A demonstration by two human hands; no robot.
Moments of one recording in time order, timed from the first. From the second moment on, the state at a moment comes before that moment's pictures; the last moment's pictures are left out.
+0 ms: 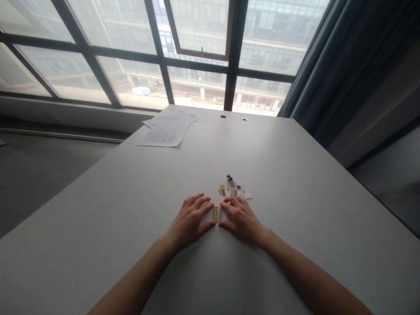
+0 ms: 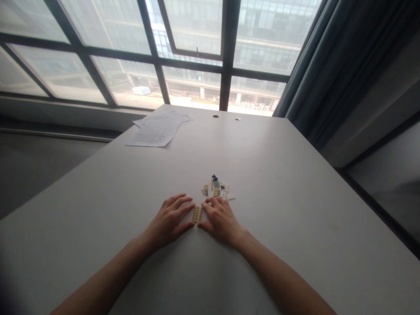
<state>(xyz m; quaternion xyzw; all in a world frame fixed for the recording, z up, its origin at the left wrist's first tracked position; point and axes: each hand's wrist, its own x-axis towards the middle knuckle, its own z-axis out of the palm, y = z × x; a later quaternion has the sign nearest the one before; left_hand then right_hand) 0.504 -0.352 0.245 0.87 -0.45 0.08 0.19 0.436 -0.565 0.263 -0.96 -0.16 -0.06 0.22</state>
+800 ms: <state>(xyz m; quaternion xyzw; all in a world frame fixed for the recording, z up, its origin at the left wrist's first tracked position) 0.503 -0.351 0.245 0.86 -0.46 0.08 0.21 0.440 -0.562 0.257 -0.96 -0.16 -0.06 0.23</state>
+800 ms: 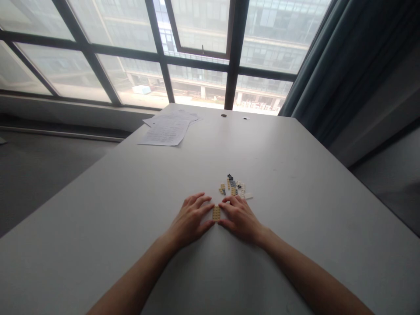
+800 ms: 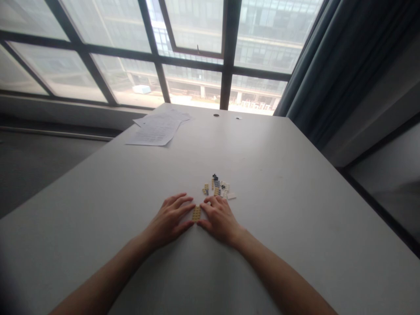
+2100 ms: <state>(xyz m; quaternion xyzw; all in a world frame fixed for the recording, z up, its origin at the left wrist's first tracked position) 0.503 -0.351 0.248 0.85 -0.44 0.14 0.25 0.525 -0.592 0.286 -0.98 -0.07 -0.09 0.15</state>
